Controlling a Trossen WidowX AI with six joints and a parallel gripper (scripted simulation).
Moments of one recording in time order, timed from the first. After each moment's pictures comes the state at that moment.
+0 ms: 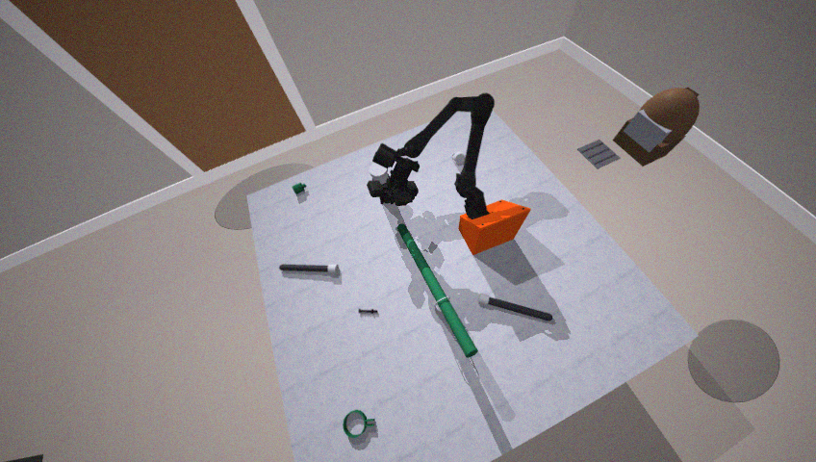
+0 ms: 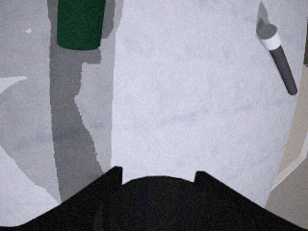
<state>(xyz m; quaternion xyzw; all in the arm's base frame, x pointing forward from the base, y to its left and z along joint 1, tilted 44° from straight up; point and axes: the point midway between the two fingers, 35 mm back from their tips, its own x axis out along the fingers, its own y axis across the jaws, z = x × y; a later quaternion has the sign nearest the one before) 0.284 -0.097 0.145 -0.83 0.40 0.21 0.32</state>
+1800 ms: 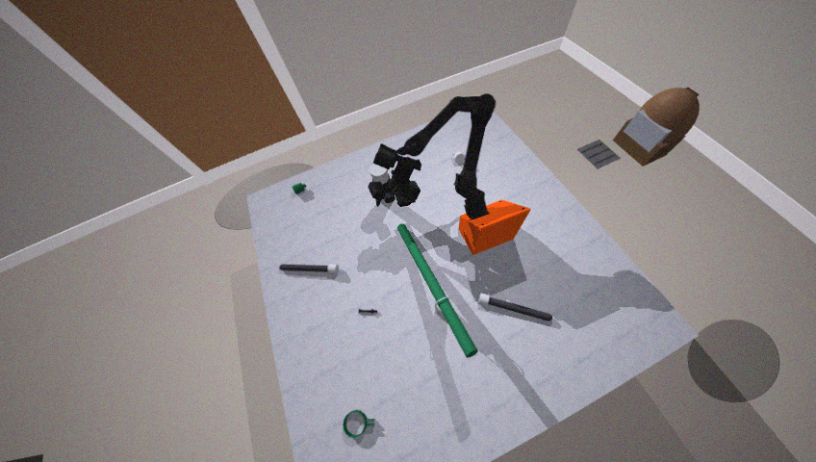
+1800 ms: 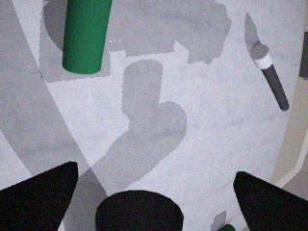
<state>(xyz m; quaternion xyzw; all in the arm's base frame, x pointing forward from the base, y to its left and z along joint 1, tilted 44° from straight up) 0.278 -0.074 0.143 -0.83 0.39 0.24 0.31</state>
